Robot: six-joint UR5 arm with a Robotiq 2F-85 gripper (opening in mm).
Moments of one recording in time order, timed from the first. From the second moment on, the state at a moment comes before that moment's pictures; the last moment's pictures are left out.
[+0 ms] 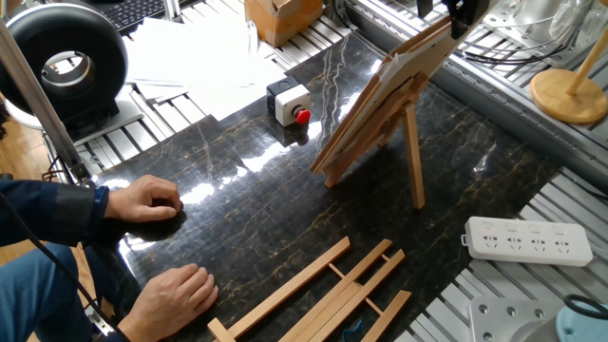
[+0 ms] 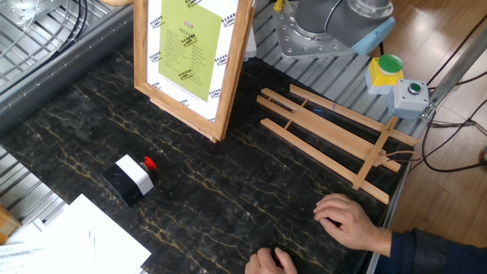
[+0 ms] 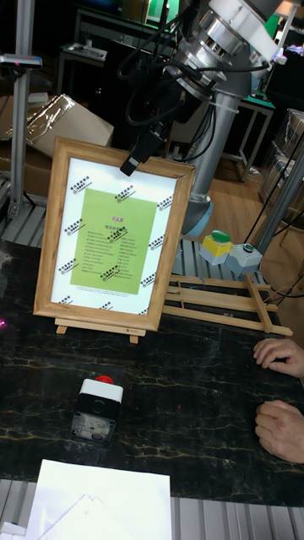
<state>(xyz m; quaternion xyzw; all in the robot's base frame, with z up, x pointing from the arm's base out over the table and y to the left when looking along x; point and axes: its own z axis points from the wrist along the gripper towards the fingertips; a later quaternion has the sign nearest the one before) 0.395 -0.075 0.358 0.66 -0.72 0.12 0.16</state>
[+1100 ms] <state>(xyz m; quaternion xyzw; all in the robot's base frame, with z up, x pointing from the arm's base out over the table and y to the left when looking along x) 0.378 -0.066 0.353 0.65 -0.74 0.08 0.17</state>
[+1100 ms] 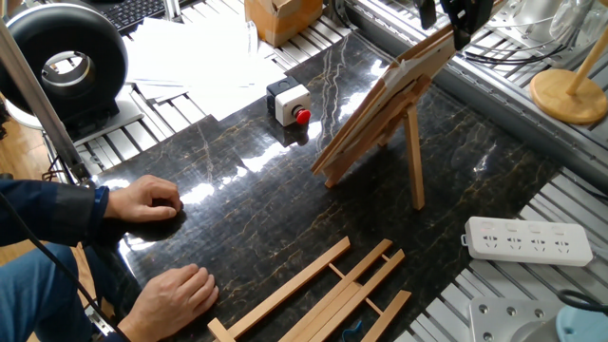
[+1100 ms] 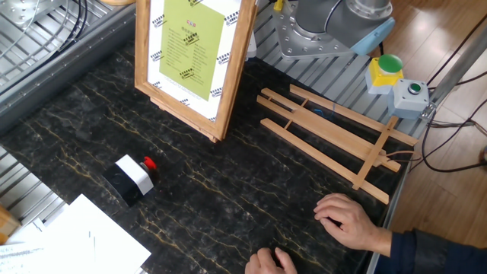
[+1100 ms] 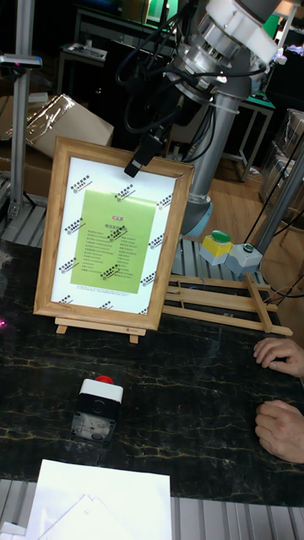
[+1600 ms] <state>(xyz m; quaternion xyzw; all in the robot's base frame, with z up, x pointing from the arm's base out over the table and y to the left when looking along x) 0.369 -0.065 0.354 0.64 -0.74 0.06 0.18</state>
